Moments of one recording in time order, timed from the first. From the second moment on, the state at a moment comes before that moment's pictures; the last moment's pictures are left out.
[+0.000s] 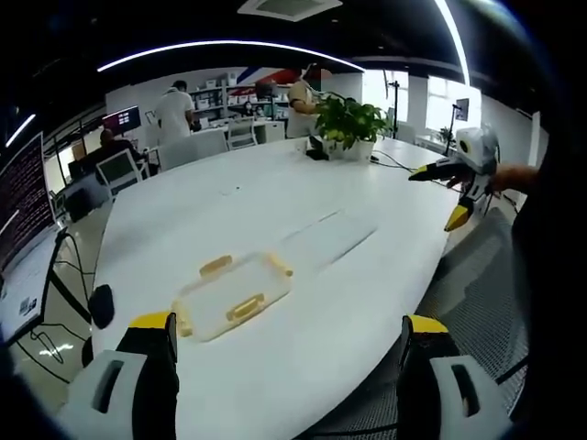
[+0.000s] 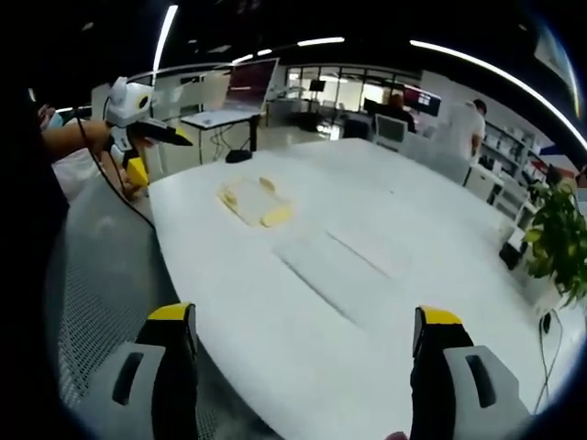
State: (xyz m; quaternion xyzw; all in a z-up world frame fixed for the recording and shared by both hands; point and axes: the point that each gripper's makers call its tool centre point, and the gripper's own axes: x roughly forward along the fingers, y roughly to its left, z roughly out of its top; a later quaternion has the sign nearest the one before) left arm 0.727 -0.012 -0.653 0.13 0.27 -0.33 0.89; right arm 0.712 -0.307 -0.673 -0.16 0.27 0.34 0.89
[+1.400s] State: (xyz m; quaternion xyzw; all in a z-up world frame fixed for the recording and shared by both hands) left arm 0.760 0.018 -0.667 0.18 0.30 -0.38 0.86; right arm 0.754 -0.276 -0.674 -0.21 0.26 0.44 0.83
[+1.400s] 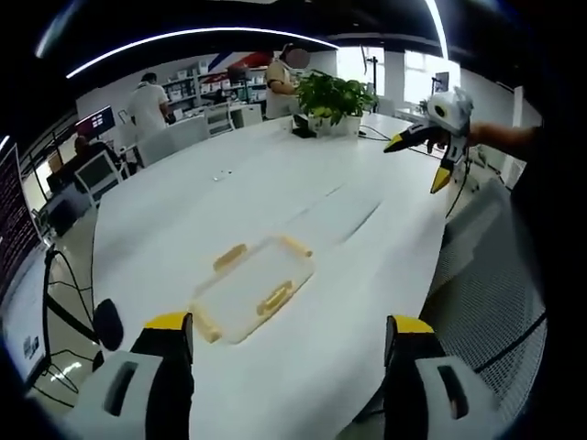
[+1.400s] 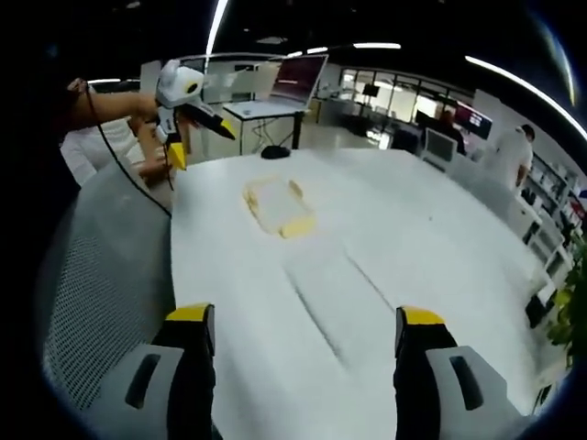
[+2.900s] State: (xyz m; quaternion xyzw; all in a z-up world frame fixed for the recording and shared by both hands) left arm 0.828 0.067 -0.718 0.28 0.34 -0.41 0.80; right arm 0.826 -0.211 -0.698 -0.25 0.24 0.51 0.78
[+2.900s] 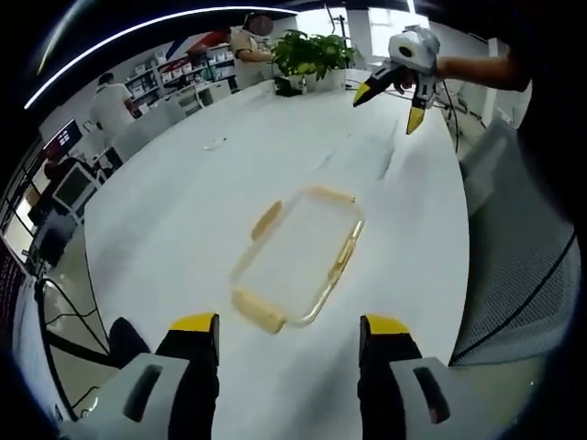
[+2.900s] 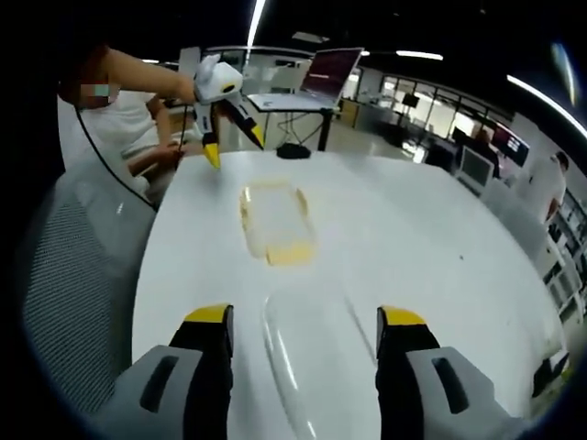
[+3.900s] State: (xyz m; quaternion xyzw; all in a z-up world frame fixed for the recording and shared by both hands) left arm 0.858 0.073 -0.748 0.35 0.36 -0.47 0.73; right arm 0.845 -0.136 -0.734 -0.30 0.26 0.58 0.71
